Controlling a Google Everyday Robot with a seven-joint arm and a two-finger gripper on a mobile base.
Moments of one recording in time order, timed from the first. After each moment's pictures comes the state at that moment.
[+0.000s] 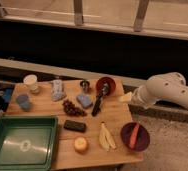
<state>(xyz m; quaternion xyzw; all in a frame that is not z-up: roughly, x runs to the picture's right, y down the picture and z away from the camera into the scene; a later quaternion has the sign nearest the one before) 0.224 0.075 0.729 -0.17 0.08 0.79 0.59</state>
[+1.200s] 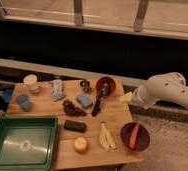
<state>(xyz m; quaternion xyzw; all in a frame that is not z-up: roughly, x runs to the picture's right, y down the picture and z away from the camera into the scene) 0.224 0.075 0.729 -0.17 0.08 0.79 0.59</state>
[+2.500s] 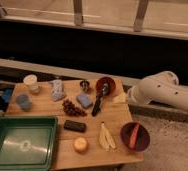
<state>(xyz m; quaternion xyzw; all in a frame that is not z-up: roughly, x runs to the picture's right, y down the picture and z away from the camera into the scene) 0.175 0.065 0.719 -0.17 0.04 0.72 0.67</state>
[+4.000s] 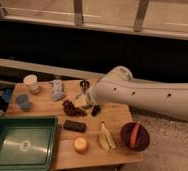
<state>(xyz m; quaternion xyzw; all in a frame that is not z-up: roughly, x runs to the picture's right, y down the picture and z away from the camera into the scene) -0.010 0.046 0.682 -0.20 -0.06 0.60 0.78</state>
